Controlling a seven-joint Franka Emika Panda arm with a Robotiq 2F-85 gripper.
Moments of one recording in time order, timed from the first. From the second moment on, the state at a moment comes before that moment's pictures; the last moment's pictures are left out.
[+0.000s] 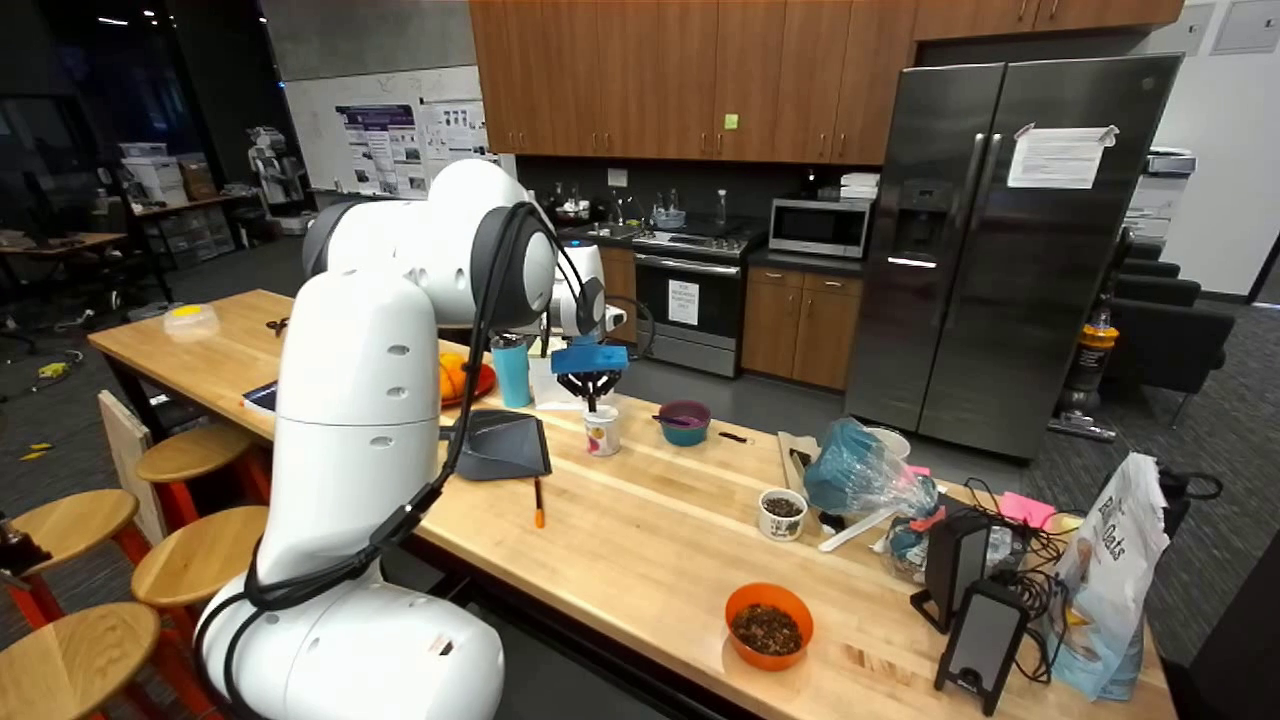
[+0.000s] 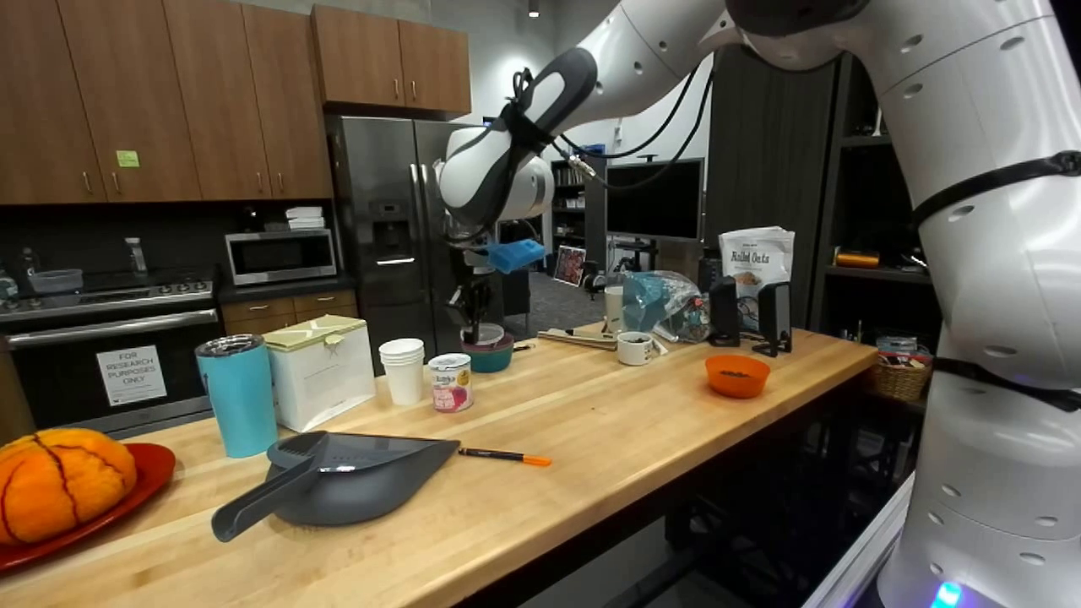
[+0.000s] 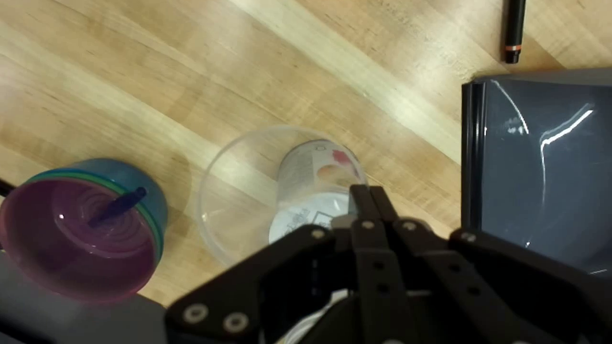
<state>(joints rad) 0.14 0.38 0.14 -1.82 -0.06 2.33 -0.22</state>
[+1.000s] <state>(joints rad) 0.16 0.56 0.17 -1.62 -0.07 2.32 -0.30</state>
